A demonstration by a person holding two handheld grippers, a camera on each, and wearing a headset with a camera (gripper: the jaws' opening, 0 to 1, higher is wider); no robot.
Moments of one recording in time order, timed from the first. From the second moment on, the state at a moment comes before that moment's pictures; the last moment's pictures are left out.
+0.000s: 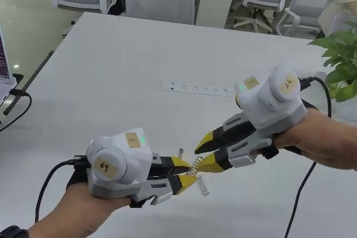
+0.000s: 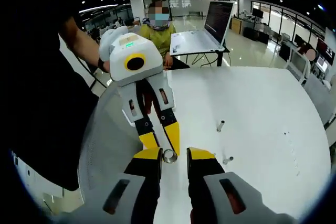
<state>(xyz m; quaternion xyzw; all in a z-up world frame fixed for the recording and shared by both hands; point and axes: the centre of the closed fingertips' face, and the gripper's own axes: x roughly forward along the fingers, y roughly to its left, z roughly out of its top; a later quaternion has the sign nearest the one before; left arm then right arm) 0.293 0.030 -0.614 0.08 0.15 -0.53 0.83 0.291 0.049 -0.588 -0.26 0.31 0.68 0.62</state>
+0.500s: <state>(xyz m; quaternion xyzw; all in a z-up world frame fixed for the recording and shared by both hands) 0.291 0.029 -0.607 0.08 0.14 -0.54 0.83 0.281 0.049 -0.600 -0.30 0.32 0.69 0.57</state>
